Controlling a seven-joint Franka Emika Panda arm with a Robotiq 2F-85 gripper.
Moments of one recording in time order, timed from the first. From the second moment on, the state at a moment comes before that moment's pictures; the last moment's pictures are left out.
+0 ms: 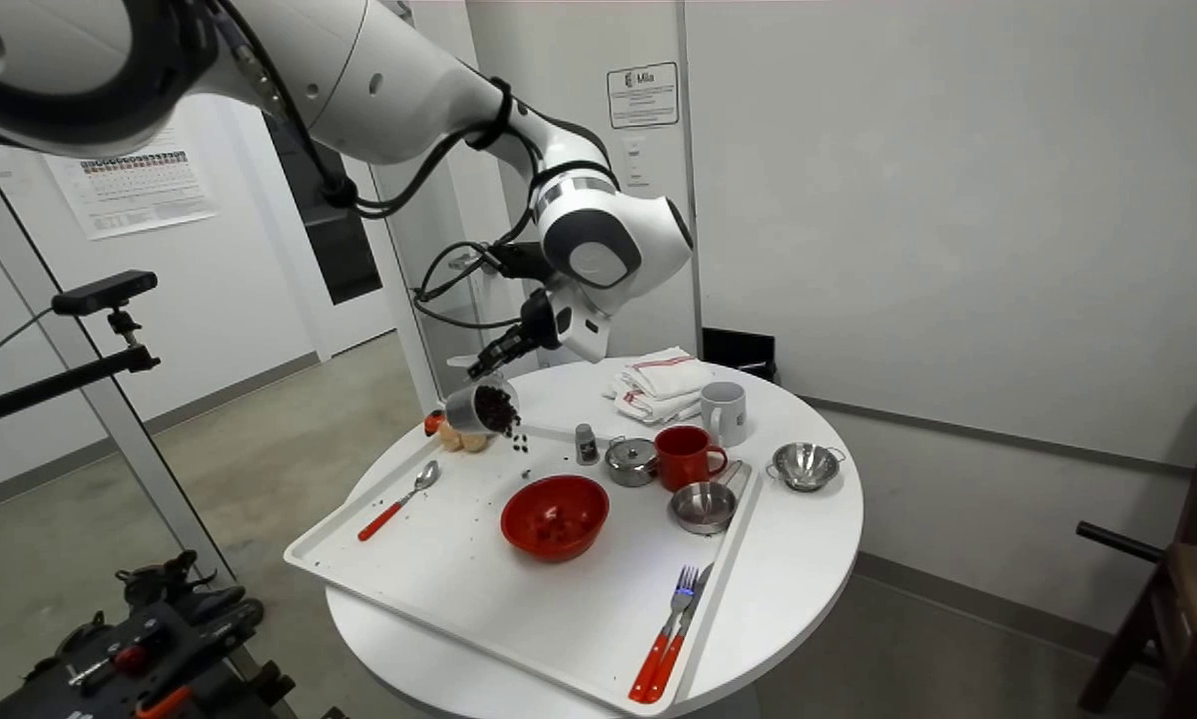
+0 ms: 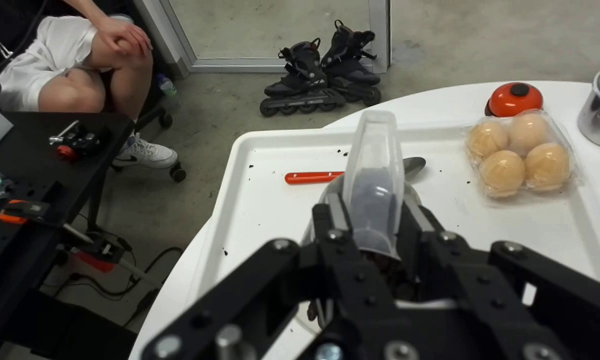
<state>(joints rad) -0.24 0.72 -0.06 -1.52 0.76 1.49 0.92</state>
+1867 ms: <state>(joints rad) -0.22 0.73 -0.09 -1.50 0.80 1.47 0.94</state>
